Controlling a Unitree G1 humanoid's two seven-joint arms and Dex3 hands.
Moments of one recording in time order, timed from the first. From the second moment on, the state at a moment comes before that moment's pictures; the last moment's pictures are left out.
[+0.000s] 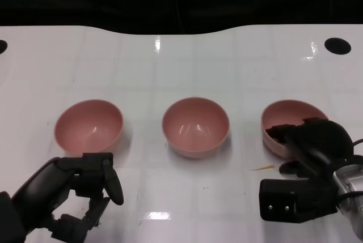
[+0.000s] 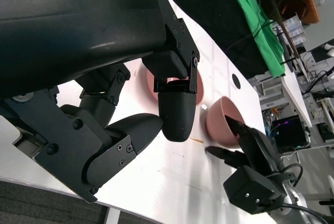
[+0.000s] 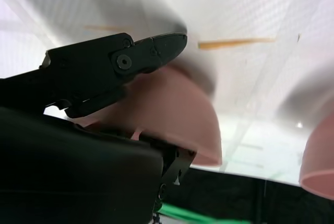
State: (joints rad) left arm 0.10 0.35 0.01 0.06 -0.15 -0.37 -0.57; right arm -0.43 -0.31 0.45 0.61 -0.93 -0.03 -0.22
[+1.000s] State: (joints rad) left arm 0.10 0.34 0.00 0.04 -0.13 -0.34 -0.56; right arm -0.47 -0.36 0.43 0.41 -0.80 -0.36 -0.39
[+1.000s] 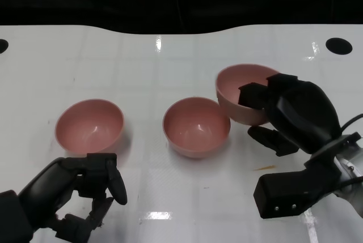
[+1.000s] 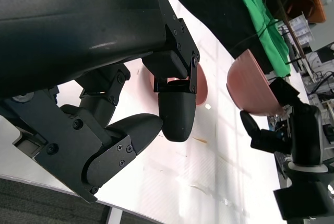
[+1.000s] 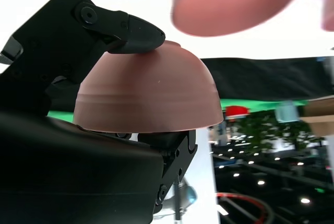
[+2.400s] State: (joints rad) left arm 0.11 0.34 -0.01 -0.01 -0.11 -0.30 -0.53; right arm -0.67 -0.22 0.60 0.52 -0.87 -0.25 0.12
